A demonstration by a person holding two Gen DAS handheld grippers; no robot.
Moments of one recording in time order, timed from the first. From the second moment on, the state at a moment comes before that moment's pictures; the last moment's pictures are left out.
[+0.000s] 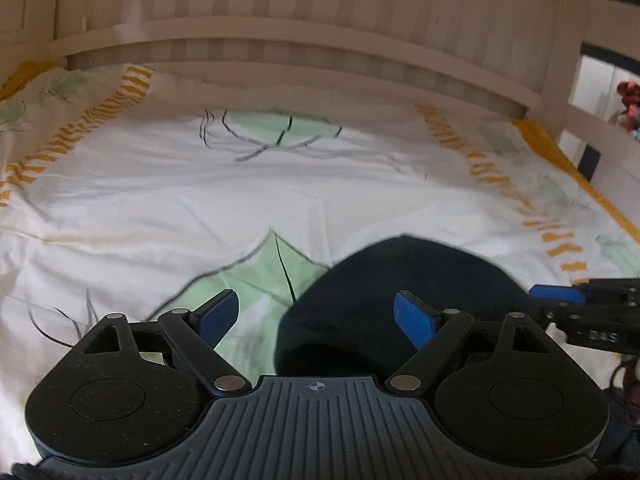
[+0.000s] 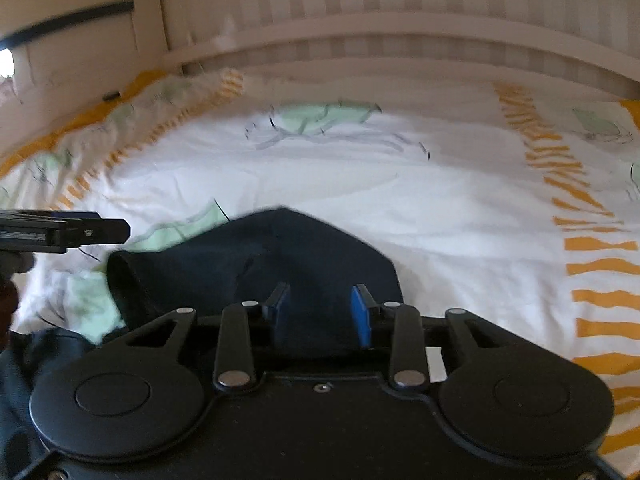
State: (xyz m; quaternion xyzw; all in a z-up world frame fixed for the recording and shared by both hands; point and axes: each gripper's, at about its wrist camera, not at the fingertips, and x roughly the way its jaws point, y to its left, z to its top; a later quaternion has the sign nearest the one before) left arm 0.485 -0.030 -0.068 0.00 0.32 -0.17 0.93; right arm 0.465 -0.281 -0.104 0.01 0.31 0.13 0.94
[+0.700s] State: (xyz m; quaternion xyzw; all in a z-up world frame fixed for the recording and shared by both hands) left arm 0.502 -0.016 -0.138 -0.02 0.38 -0.10 0.92; right arm 0.514 -0.272 -0.099 -0.02 0.29 0.14 0.95
